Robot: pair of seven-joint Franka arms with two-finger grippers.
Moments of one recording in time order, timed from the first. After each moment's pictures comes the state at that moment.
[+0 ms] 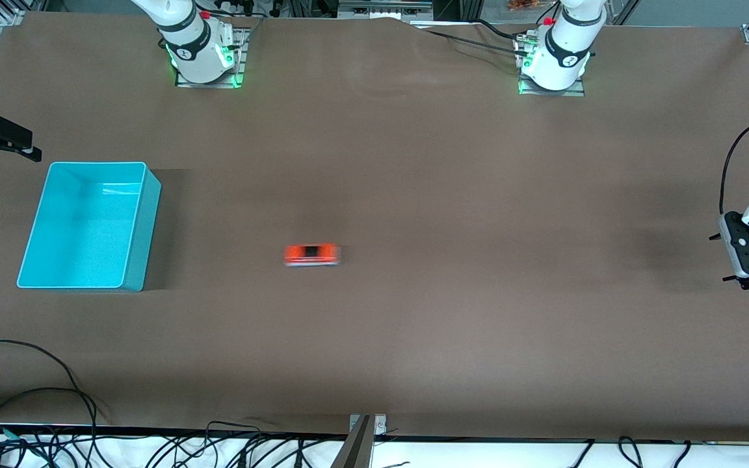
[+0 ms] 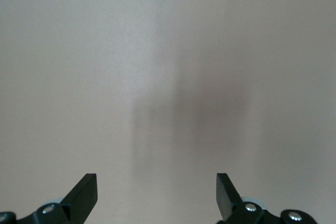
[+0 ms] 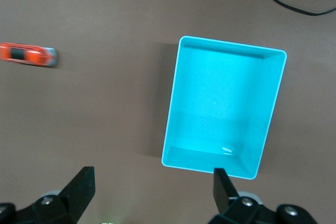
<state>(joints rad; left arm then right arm) 0.52 0.48 -0.20 -1.67 0.18 2.12 1.68 0.04 0.06 -0.15 -1.53 0.03 1.54 -0.26</state>
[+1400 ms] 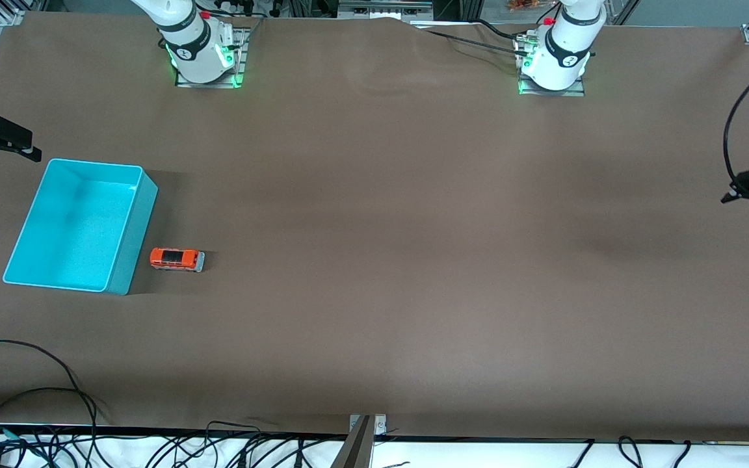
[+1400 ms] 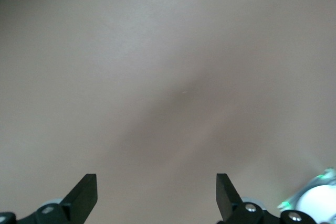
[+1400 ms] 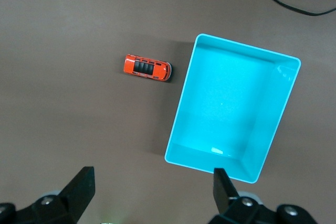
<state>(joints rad) 0.43 0.33 -0.30 -1.35 0.12 1.51 0.86 0.04 0.06 -0.15 -1.53 0.03 1.54 -0.26</state>
